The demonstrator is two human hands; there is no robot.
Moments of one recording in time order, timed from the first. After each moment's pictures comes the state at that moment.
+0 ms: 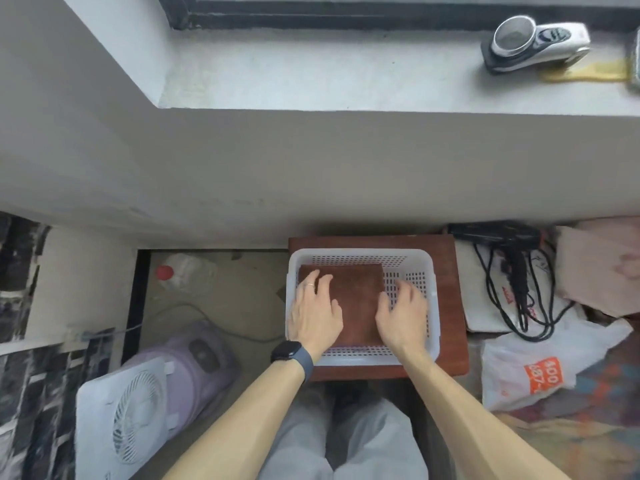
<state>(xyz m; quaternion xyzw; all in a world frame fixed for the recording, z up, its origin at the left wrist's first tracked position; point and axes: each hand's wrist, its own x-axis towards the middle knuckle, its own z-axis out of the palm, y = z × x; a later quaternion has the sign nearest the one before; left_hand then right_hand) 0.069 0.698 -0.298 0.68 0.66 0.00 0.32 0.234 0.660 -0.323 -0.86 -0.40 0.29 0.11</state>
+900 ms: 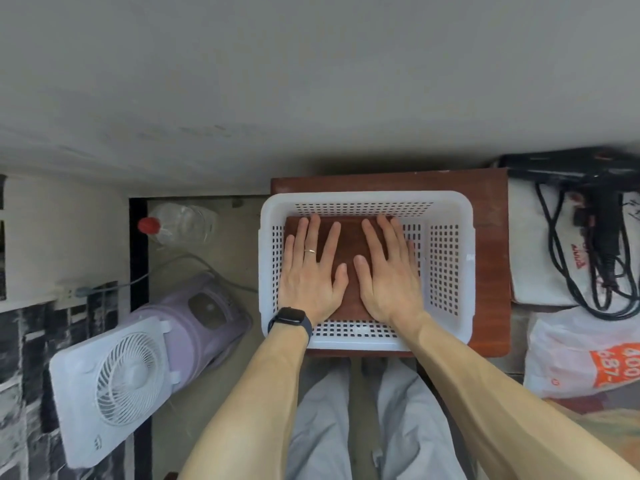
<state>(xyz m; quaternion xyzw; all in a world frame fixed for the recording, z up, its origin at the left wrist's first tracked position) 0.080 0.693 -0.424 0.78 0.60 -0.06 0.16 0.241 0.664 -0.432 -0.72 -0.62 0.29 0.10</state>
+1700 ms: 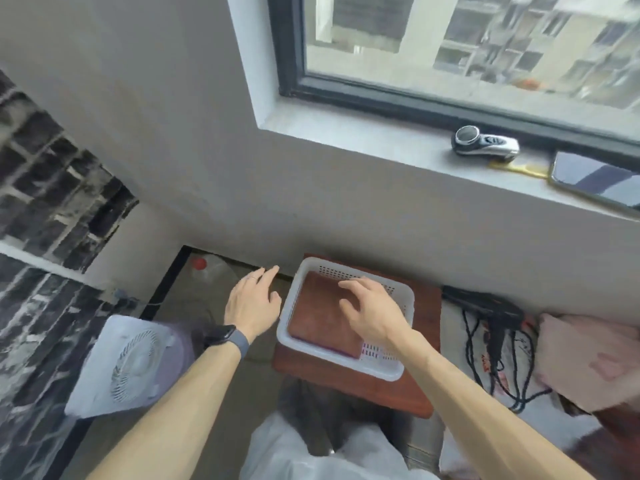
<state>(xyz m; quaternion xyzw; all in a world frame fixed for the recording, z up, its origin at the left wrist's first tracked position) -0.002 0.642 -0.203 0.60 0.76 0.06 0.24 0.246 0.666 -0.174 -0.58 -0.75 0.32 0.02</state>
